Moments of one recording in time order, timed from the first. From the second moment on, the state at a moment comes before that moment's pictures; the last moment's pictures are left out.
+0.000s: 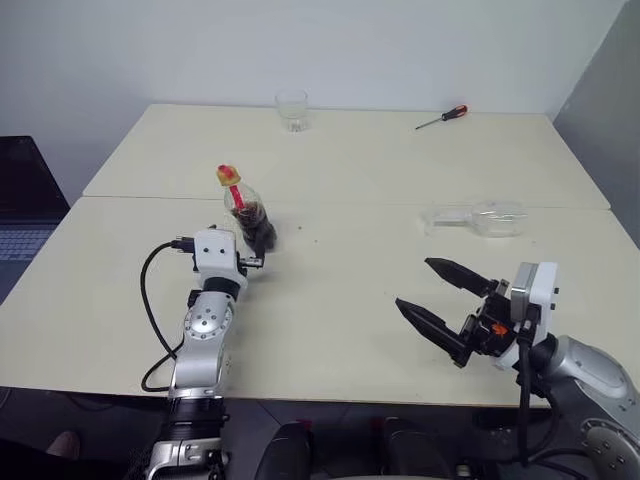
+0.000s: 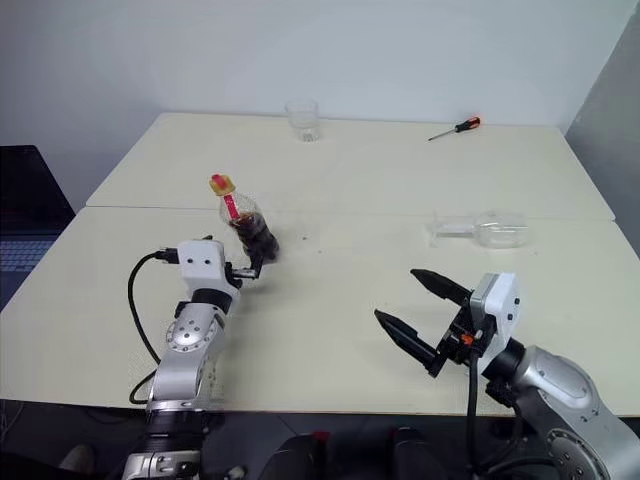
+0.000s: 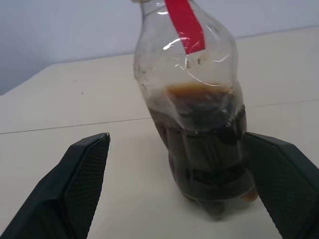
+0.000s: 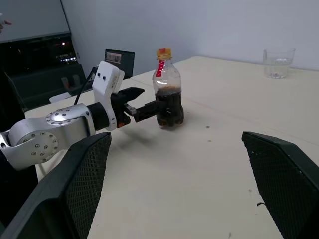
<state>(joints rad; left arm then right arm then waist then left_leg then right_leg) -0.26 0.20 0.12 0.08 -0.02 0.07 -0.05 0.14 -0.53 -0.13 -0.81 0.74 0.50 0.56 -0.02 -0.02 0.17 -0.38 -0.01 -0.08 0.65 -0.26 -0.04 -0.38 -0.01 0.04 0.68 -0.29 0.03</state>
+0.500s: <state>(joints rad) -0.32 0.20 0.12 0.17 -0.02 0.02 -0.07 0.11 -0.54 -0.12 -0.80 0.74 0.52 0.53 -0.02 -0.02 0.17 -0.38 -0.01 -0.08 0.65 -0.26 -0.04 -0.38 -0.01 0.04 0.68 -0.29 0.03</state>
